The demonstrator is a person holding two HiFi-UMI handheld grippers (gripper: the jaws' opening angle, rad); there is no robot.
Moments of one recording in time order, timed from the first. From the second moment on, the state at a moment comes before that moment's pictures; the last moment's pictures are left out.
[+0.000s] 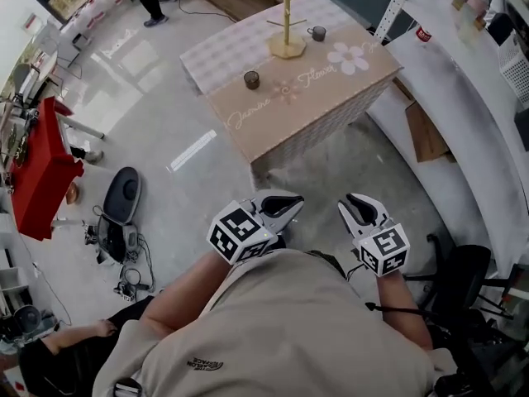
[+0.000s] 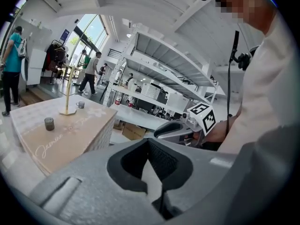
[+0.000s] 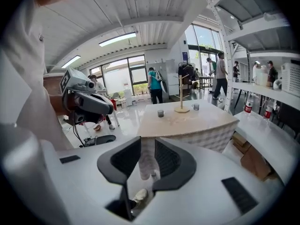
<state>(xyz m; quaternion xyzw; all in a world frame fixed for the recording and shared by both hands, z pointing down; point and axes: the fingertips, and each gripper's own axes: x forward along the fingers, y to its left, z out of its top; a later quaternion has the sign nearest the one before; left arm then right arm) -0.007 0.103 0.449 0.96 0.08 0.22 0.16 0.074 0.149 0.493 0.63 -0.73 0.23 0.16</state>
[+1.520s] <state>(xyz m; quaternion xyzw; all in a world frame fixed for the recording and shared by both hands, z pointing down) 0.165 -0.197 0.453 0.93 -0.22 0.20 0.23 0.440 -0.352 0.647 0.54 -0.77 0.18 0.28</state>
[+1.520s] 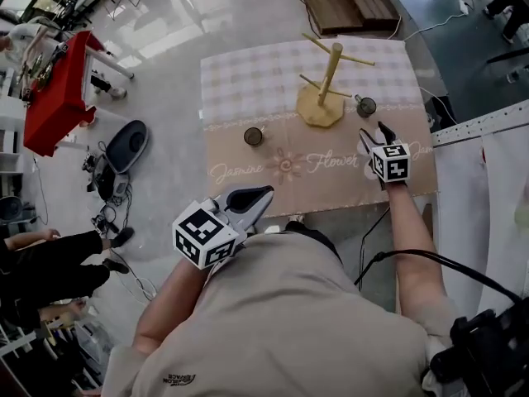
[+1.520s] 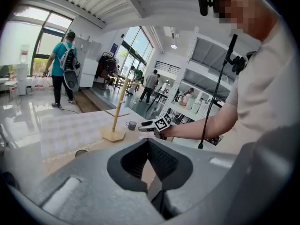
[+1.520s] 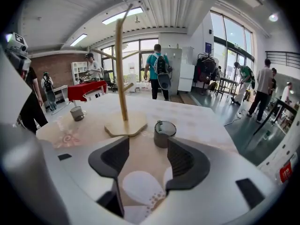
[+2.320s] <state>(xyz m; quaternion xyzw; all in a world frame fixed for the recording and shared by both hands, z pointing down) 0.144 -0.224 0.454 0.90 -0.29 0.21 0.24 0.458 -0.431 0.702 0.52 -0.77 0.21 0.29</state>
